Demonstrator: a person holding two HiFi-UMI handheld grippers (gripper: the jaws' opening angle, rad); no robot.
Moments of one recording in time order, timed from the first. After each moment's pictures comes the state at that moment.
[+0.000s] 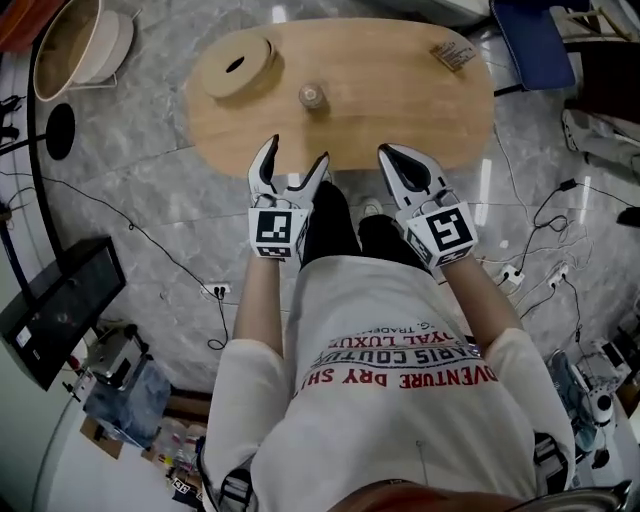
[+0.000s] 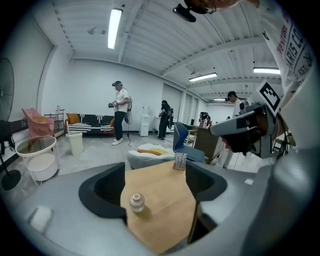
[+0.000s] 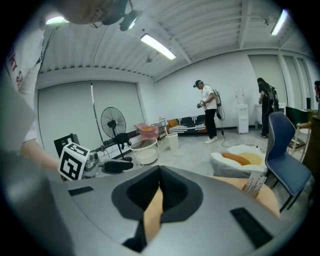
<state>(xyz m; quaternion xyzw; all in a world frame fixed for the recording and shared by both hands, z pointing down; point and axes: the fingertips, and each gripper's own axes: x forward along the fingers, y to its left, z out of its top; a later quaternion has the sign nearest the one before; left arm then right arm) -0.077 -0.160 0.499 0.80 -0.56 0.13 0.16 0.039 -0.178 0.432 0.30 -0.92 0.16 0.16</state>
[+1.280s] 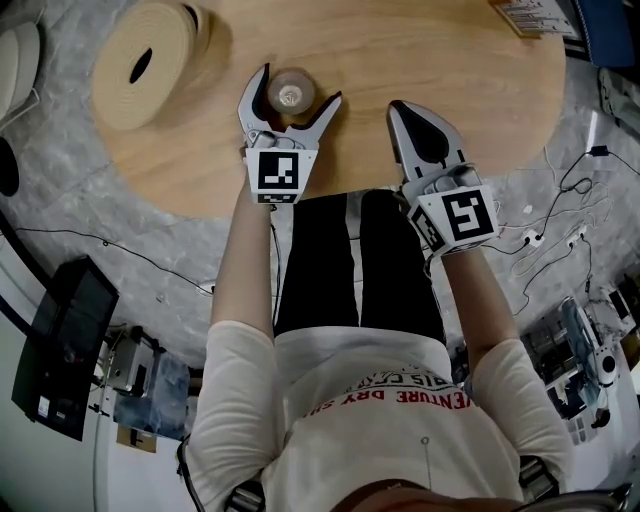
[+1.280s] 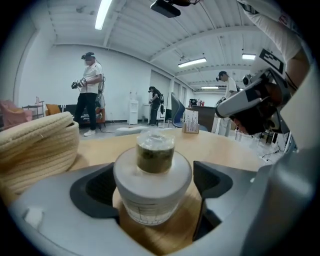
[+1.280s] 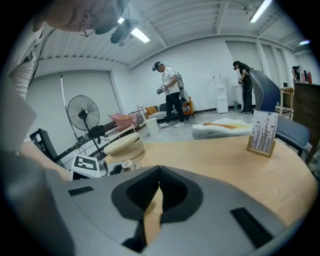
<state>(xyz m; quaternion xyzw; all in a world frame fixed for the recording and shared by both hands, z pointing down) -0.057 -0.290 0.796 0.85 -0.48 0.19 0.14 0.040 -0.275 0.699 0.40 -0.86 0.24 0.19</state>
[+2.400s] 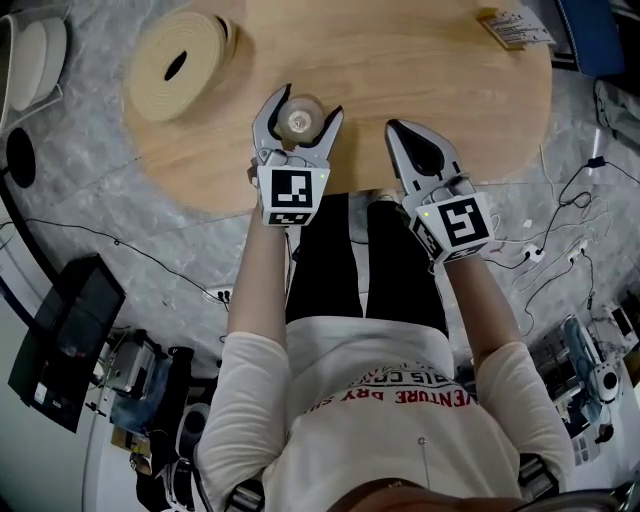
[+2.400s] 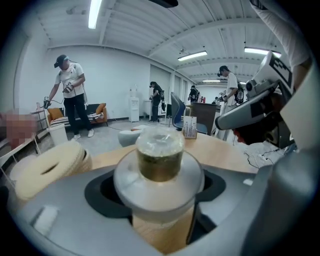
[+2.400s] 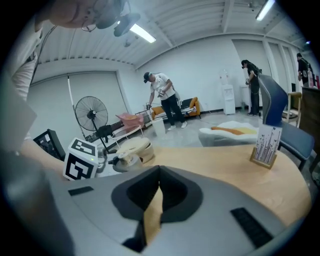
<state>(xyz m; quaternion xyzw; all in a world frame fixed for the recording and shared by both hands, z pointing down) -0.061 -0.279 0.724 0.83 -0.48 0.23 0.15 0.029 -0.259 0.653 0.37 -0.88 0.24 0.20</state>
